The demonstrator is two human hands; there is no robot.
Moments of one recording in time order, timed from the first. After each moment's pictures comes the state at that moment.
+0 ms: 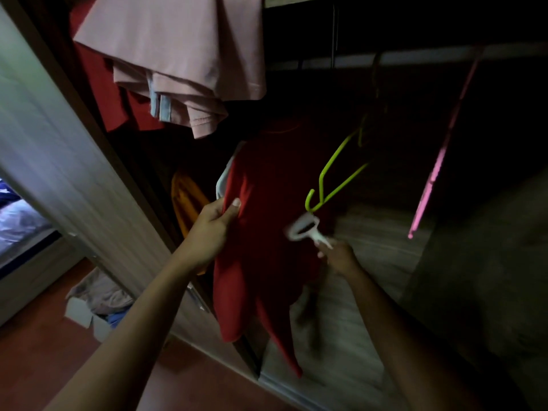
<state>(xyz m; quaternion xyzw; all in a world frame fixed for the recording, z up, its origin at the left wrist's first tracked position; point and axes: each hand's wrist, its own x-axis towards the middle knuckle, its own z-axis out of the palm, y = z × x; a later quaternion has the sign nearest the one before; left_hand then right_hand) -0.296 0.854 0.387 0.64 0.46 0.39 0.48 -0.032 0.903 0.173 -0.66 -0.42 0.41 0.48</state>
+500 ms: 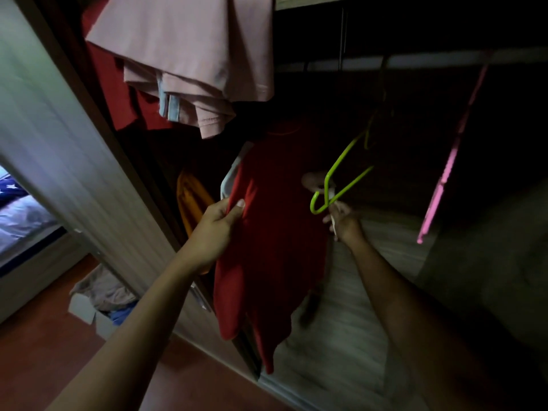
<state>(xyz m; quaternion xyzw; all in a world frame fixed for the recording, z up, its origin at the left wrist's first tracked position) -0.296 0.848 0.393 0.64 0.46 0.39 0.47 -0.012 0.967 0.214 -0.62 -0.41 0.39 0.55</state>
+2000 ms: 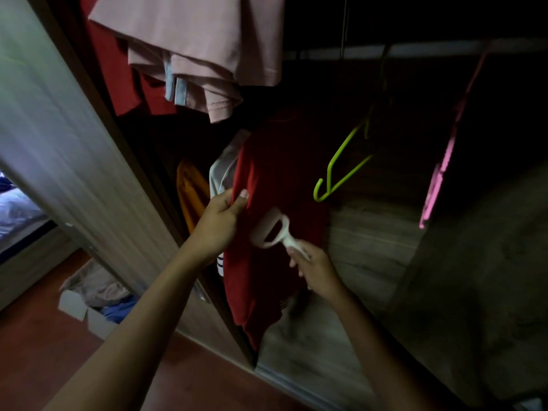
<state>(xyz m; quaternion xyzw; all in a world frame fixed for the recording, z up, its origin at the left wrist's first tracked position) -0.298 0.841 0.394 0.65 0.47 0.39 0.45 -0.109 0.835 0.212 -0.55 -0.54 0.42 0.48</state>
